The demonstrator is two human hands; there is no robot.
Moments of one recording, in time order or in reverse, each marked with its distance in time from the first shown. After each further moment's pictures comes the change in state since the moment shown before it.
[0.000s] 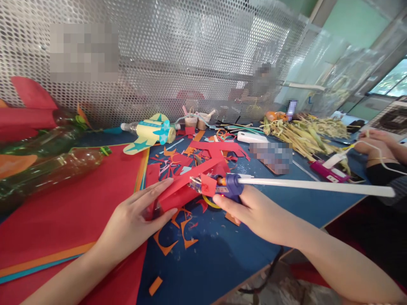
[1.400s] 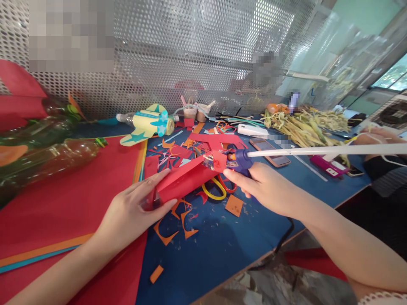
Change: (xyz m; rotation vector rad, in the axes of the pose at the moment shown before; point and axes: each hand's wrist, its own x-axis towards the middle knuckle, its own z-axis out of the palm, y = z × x) left_hand 0.002 0.005 0.000 0.064 -0.017 -0.074; right_hand 0.007 0.007 -0.022 -0.224 0.080 0.088
